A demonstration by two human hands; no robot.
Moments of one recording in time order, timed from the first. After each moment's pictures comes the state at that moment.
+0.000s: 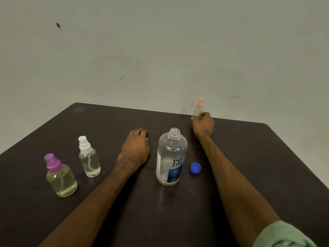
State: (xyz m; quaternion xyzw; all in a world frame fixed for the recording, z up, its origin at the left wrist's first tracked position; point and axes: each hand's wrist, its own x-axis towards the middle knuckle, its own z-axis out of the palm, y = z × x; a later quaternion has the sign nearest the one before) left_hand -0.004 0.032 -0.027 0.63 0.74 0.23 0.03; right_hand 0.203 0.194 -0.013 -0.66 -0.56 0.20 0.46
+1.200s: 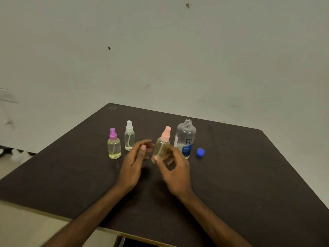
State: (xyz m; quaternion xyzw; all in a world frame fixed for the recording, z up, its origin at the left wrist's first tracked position) left_hand -0.005 -0.177 -0.019 0.53 0.49 0.64 0.27; right_hand 0.147 -0.141 -0.008 -0.32 -0.75 0.29 0.51
